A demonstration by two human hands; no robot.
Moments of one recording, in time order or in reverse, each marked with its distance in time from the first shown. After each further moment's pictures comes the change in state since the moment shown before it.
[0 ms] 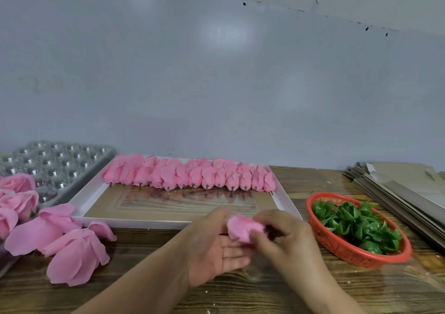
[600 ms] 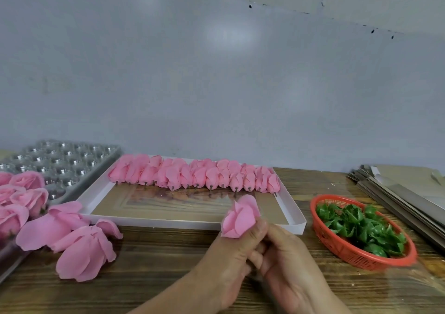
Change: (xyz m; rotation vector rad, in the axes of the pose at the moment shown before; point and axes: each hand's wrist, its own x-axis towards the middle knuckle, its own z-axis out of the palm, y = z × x) left_hand 0.007 -0.038 0.030 -0.089 0.020 0.417; right_hand -0.005 -0.023 0.024 1.197 -0.081 0.711
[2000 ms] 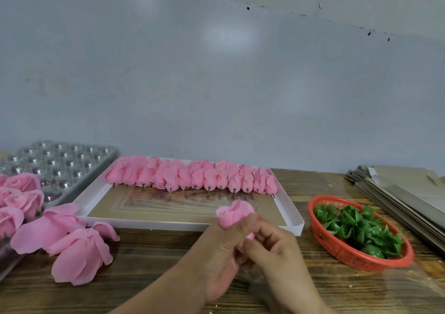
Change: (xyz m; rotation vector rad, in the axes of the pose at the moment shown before) left_hand -0.002 0.022 -0.006 -0.029 -0.134 -0.009; right_hand 0.002 0.007 -0.008 -0.584 -0.060 -0.396
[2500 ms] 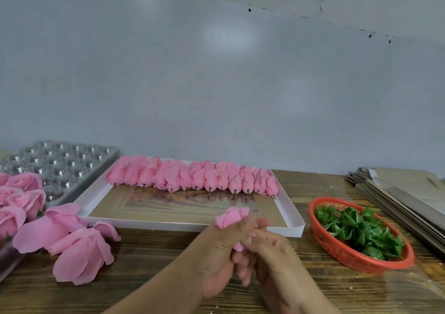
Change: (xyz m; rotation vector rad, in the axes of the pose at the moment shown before) left_hand 0.001 0.006 -0.007 0.083 -0.038 -0.077; right_hand 0.001 -0.001 -0.001 0.281 -0.175 0.249
